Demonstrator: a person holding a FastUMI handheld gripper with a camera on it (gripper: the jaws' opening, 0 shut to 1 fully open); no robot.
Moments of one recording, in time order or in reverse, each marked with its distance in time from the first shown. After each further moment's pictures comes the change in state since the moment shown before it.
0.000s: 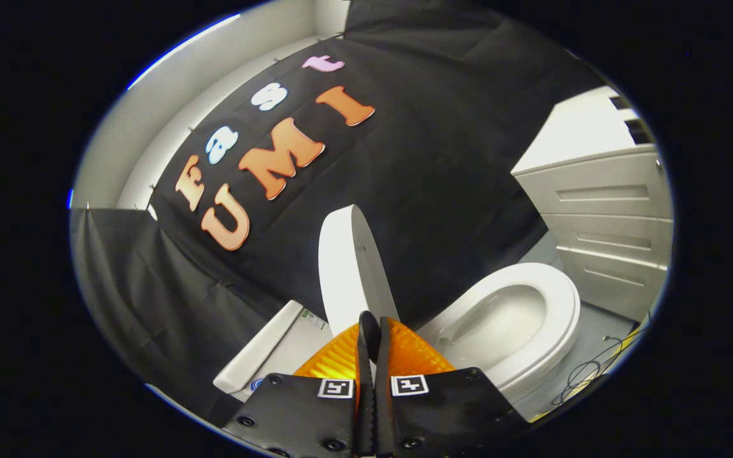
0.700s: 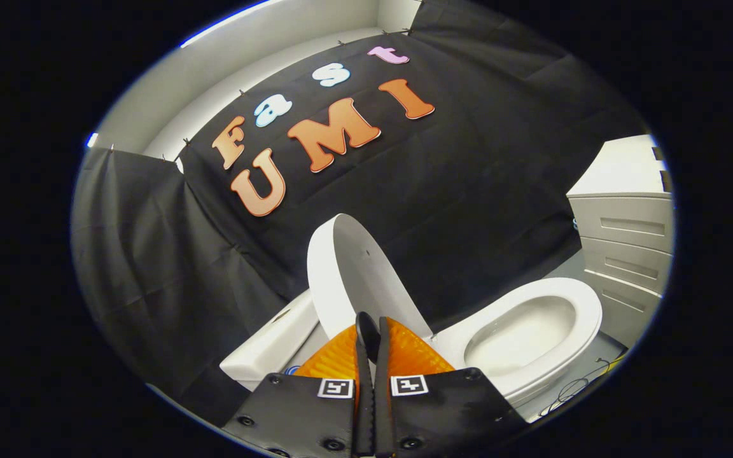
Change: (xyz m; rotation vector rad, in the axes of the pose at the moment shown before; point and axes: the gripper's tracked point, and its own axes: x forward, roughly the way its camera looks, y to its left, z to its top) arm 0.009 0.105 -0.049 -0.132 0.000 0.045
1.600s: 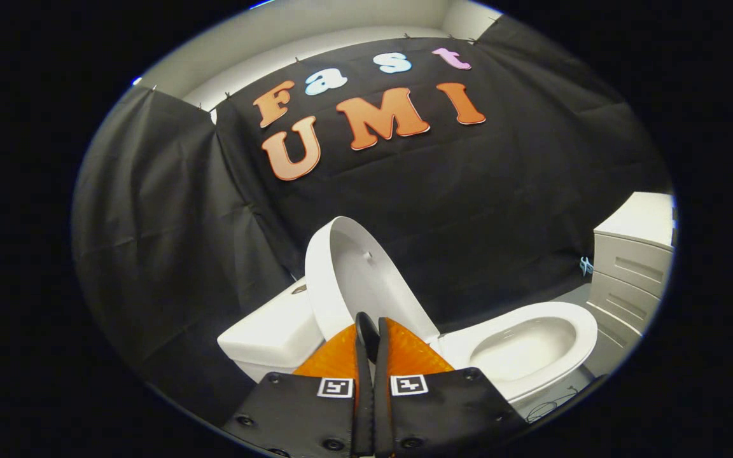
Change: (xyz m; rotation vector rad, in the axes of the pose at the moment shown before) arm 0.021 0.080 -0.047 -0.265 0.048 0.015
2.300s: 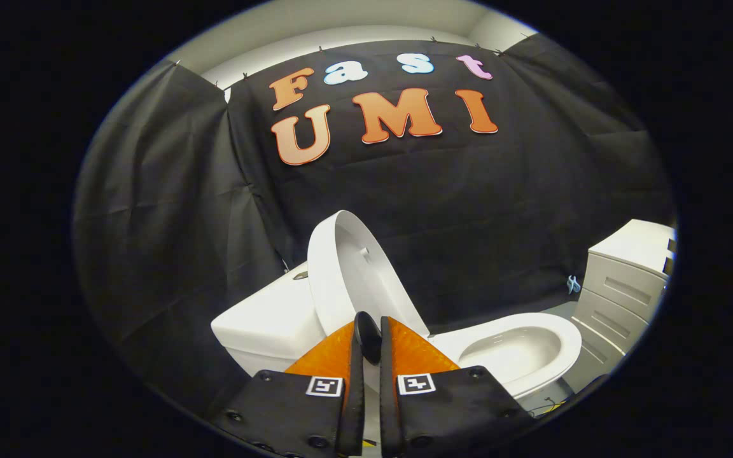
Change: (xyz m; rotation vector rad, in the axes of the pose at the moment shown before) arm -0.010 0.017 -0.013 -0.077 0.014 -0.022
